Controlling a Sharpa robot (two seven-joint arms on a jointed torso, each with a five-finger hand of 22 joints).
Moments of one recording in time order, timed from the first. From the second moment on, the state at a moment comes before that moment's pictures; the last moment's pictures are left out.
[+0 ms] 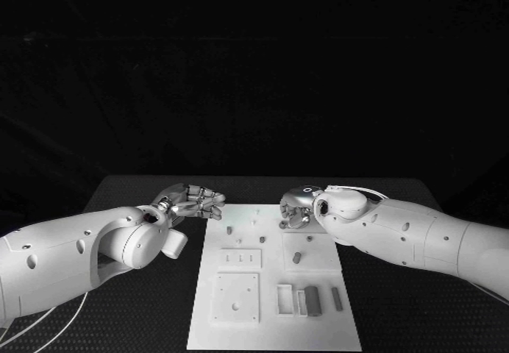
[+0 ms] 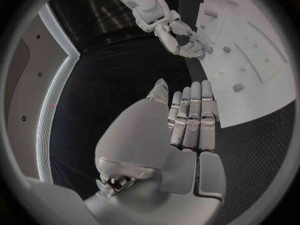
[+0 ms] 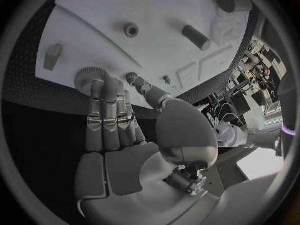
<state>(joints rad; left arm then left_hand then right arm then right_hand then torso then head) 1.32 -0.85 -0.20 1.50 -0.12 -0.31 0.15 1.59 -0.01 0.03 0.29 0.05 0.78 0.19 0.37 0.40 1.01 0.16 0.18 0.10 0.95 0.11 0.38 0.66 0.05 0.93 0.02 0.22 0.63 1.26 -0.51 -0.17 1.08 -1.65 -0.12 -0.07 1.06 -0.09 0.62 -0.29 0.05 0.84 0.17 0.39 0.48 1.16 0.09 0.26 0.16 1.20 -0.02 0.80 0.67 0.25 1.07 0.08 0.47 1.31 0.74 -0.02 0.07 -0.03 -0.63</state>
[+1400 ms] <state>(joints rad) 1.32 -0.85 -0.20 1.50 -0.11 -0.30 0.15 1.59 -0.02 0.03 0.29 0.05 0.78 0.19 0.37 0.40 1.01 0.16 0.18 0.10 0.95 0.11 0.37 0.67 0.04 0.93 0.01 0.22 0.63 1.25 -0.49 -0.16 1.06 -1.68 -0.12 -0.08 1.10 -0.07 0.62 -0.29 0.05 0.87 0.16 0.38 0.49 1.19 0.08 0.25 0.18 1.21 -0.03 0.85 0.70 0.25 1.08 0.08 0.50 1.31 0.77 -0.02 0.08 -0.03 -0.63</state>
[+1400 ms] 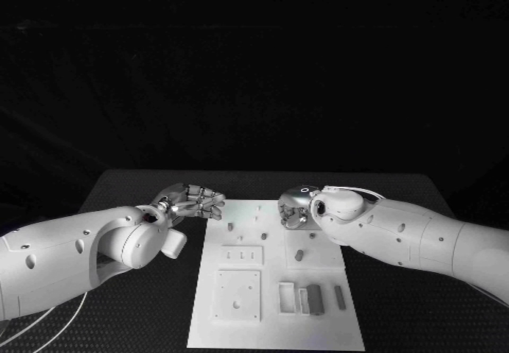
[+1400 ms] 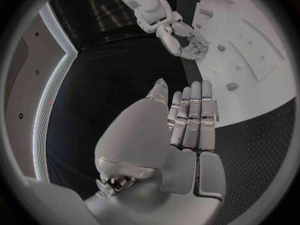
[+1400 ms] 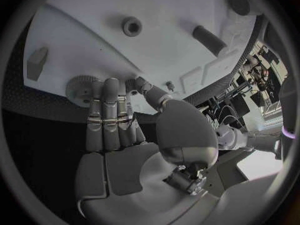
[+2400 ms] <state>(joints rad) 1.32 -0.85 -0.19 1.50 -0.11 -0.30 0.15 1.59 -0.02 0.03 0.29 0.05 0.78 0.19 0.37 0.40 1.01 0.16 0.18 0.10 0.95 0.11 0.37 0.67 0.04 0.93 0.01 0.22 0.63 1.25 -0.50 -0.13 1.11 -1.74 -0.25 -0.15 1.14 -0.05 0.61 -0.30 0.05 0.96 0.12 0.40 0.51 1.30 0.03 0.27 0.25 1.26 -0.08 0.91 0.73 0.25 1.13 0.04 0.58 1.31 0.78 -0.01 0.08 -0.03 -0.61</state>
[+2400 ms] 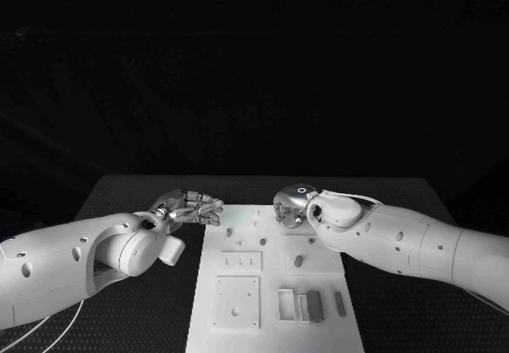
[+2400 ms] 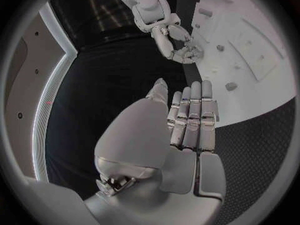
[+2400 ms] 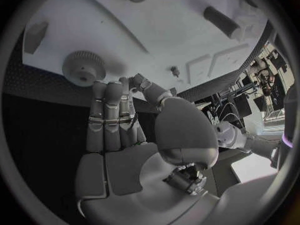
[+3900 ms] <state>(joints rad) 1.33 -0.83 -0.19 1.49 -0.11 -0.29 0.15 1.59 -0.02 0.03 0.29 0.05 0.78 0.19 0.37 0.39 1.02 0.16 0.18 0.10 0.95 0.11 0.37 0.67 0.04 0.93 0.01 0.21 0.63 1.24 -0.30 -0.12 0.92 -1.76 -0.31 -0.18 1.14 -0.05 0.61 -0.30 0.05 0.97 0.12 0.39 0.51 1.30 0.03 0.27 0.26 1.27 -0.07 0.91 0.73 0.25 1.14 0.03 0.59 1.31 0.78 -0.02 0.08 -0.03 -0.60</state>
